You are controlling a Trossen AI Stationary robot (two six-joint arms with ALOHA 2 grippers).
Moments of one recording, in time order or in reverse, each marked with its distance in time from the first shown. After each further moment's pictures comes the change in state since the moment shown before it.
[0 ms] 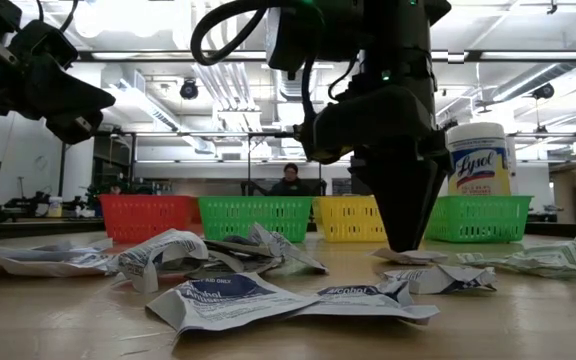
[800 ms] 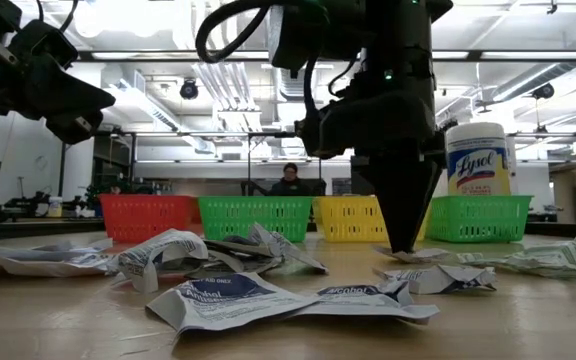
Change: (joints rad) left arm 0.000 0.000 0.000 0.000 0.000 0.000; right arm 0.000 -0.027 -0.003 -0.019 0.037 -0.048
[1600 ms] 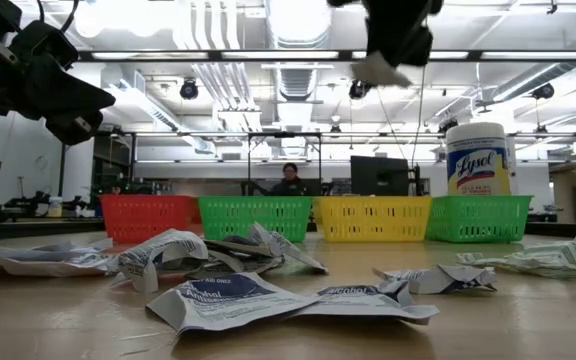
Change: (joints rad) left arm 0.000 0.000 0.000 0.002 0.000 -0.018; right arm 0.003 -0.372 0.001 -0.001 0.079 -0.186
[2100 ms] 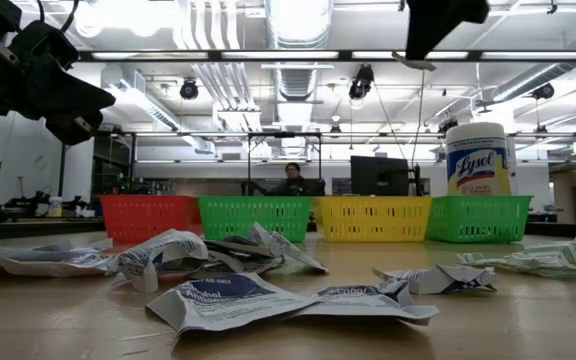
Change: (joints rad) left arm 0.000 0.000 0.000 0.001 0.000 -0.002; right arm -0.001 -0.178 -0.001 -0.346 0.437 0.323
